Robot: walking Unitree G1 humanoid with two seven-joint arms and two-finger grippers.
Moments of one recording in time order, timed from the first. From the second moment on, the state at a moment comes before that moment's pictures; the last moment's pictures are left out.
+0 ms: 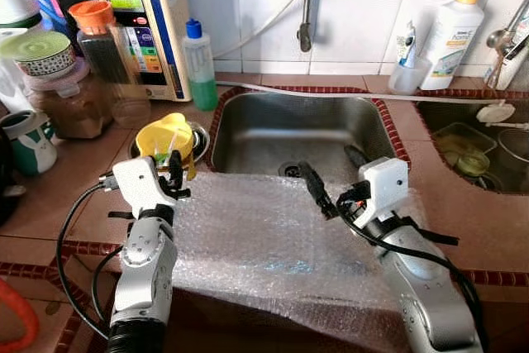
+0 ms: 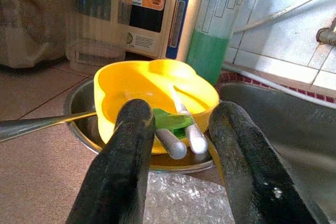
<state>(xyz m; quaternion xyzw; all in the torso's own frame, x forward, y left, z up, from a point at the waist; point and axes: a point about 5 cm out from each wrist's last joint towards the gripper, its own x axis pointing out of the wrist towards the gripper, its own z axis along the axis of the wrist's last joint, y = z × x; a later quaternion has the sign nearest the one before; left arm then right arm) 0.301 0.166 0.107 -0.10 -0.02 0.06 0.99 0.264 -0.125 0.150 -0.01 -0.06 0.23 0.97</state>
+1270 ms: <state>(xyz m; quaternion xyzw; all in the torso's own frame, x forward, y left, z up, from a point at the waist) 0.302 0.167 0.118 -0.06 -0.06 0.06 1.00 0.255 -0.116 0.146 -0.01 -0.02 0.32 0.95</state>
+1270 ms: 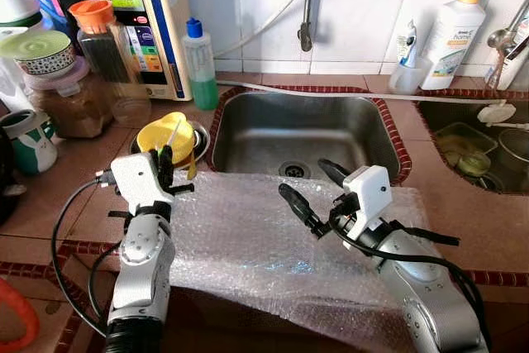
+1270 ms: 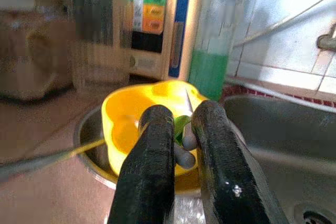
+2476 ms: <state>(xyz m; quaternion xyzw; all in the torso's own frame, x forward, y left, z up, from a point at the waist) 0.296 0.074 0.172 0.20 -0.30 -0.26 0.90 0.317 -0.139 0.186 0.38 -0.01 0.19 0.90</state>
